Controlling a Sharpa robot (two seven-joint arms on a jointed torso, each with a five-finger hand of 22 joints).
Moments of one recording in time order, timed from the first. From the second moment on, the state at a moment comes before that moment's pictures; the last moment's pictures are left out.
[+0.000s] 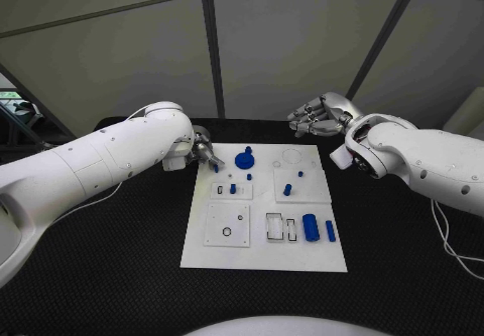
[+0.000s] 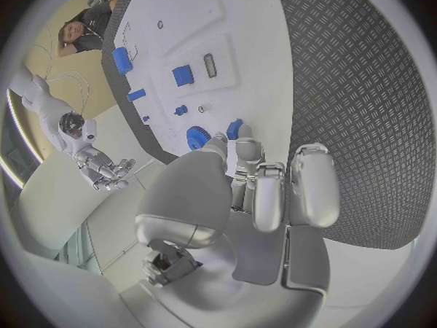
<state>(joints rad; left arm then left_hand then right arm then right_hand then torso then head) 1.31 -0.47 0.05 0.99 -1.13 0.35 -0.52 1.26 0.06 0.03 0.26 0.13 0.92 0.07 0.53 0.58 1.19 0.00 1.09 0.85 1.47 -0.06 1.56 1.31 0.13 1.47 0.05 1.32 1.30 1.24 -0.76 0.08 1.33 -0.80 -0.29 0.09 1.39 -0.15 0.32 0.16 0.49 0.96 0.21 0.07 0.13 1.20 0.13 0.07 0.07 1.27 0.08 0.07 0.33 0.16 0.90 0.19 0.42 0.34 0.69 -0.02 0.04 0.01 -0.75</state>
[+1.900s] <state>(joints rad) 1.30 -0.65 0.05 1.26 -1.01 0.28 -0.51 1.26 -0.08 0.52 0.22 0.13 0.87 0.06 0.62 0.67 1.21 -0.02 1.06 0.82 1.47 -0.07 1.56 1.31 0.13 1.47 0.04 1.32 1.31 1.24 -0.76 0.08 1.32 -0.80 -0.28 0.09 1.39 -0.15 0.32 0.16 0.49 0.96 0.21 0.07 0.13 1.20 0.13 0.07 0.07 1.27 0.08 0.07 0.32 0.16 0.90 0.19 0.41 0.33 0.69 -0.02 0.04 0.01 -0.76</state>
